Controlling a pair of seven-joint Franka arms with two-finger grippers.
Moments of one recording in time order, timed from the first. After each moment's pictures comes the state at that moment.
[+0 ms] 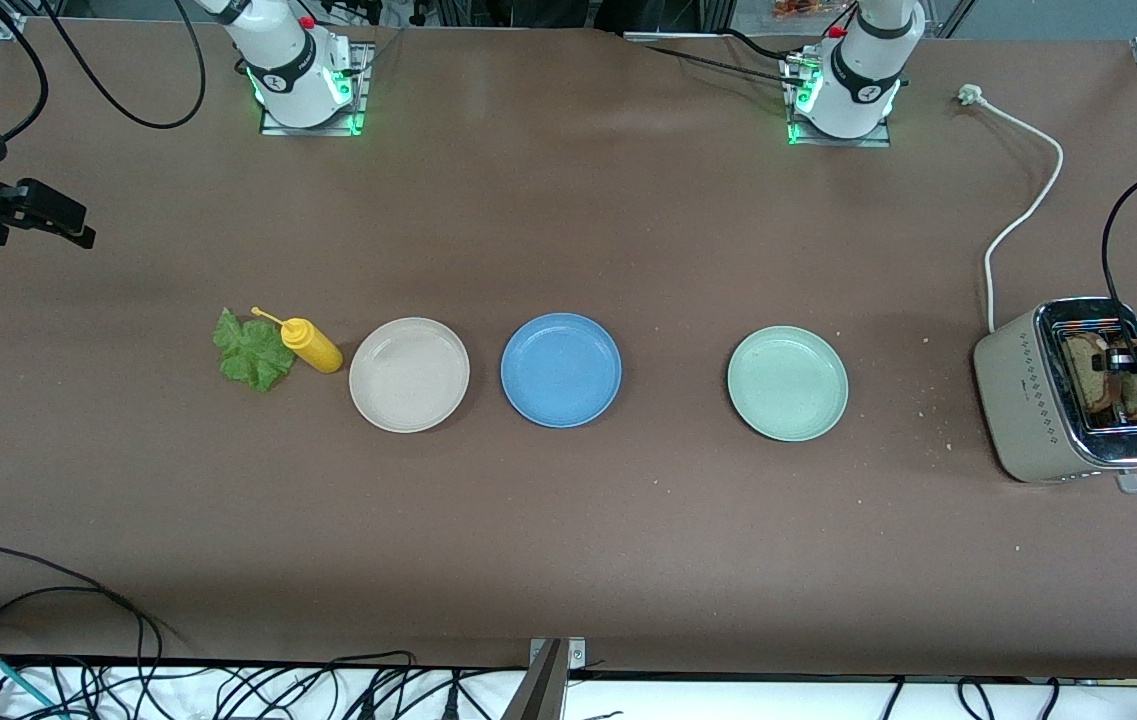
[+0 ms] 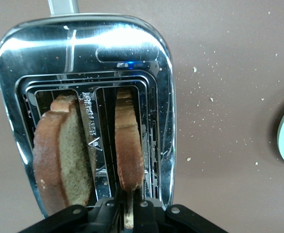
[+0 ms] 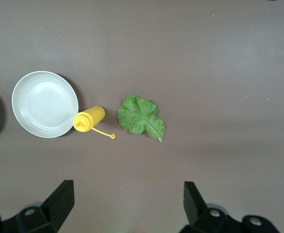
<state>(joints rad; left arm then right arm) 0.29 0.51 0.04 -1.43 0.04 1.67 0.28 0.02 0.01 -0.05 -1.60 0.00 1.56 -0.01</state>
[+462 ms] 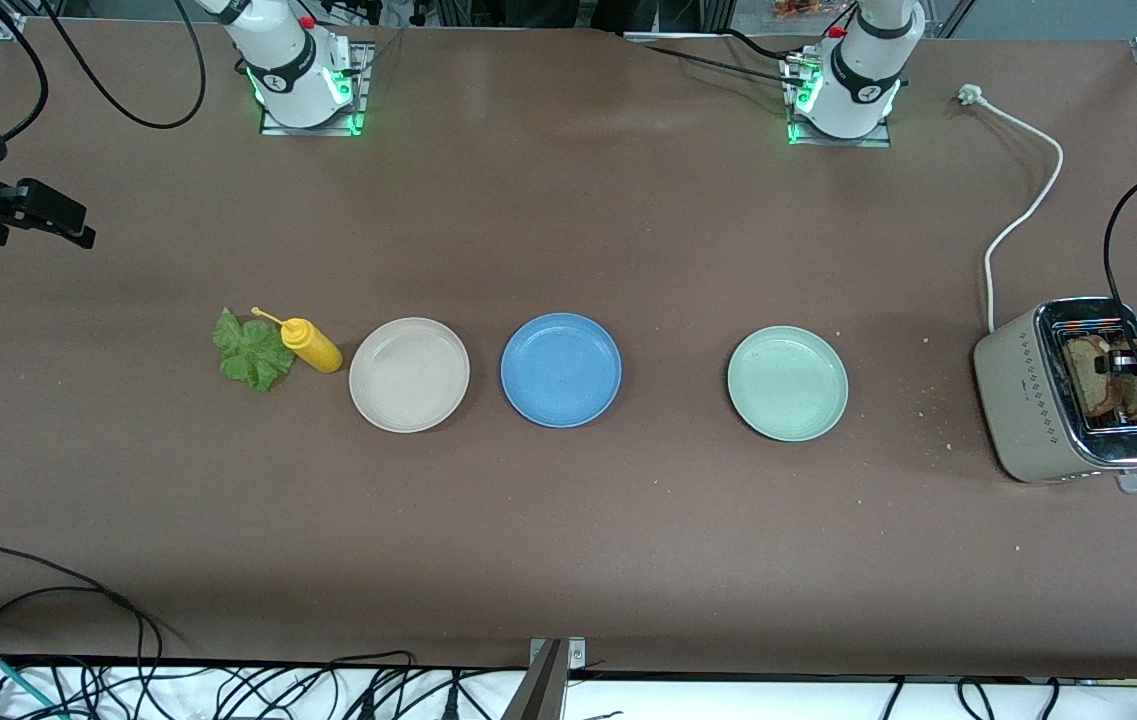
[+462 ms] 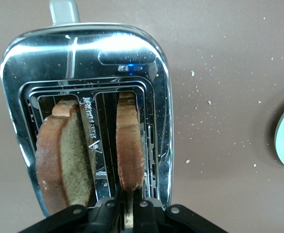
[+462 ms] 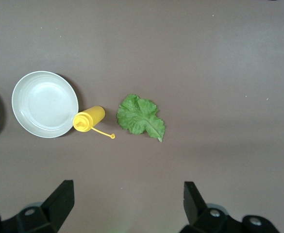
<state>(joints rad) 0.29 0.51 0.04 -1.42 0.04 1.67 0.28 0.02 0.01 -0.05 -1.60 0.00 1.56 -0.01</state>
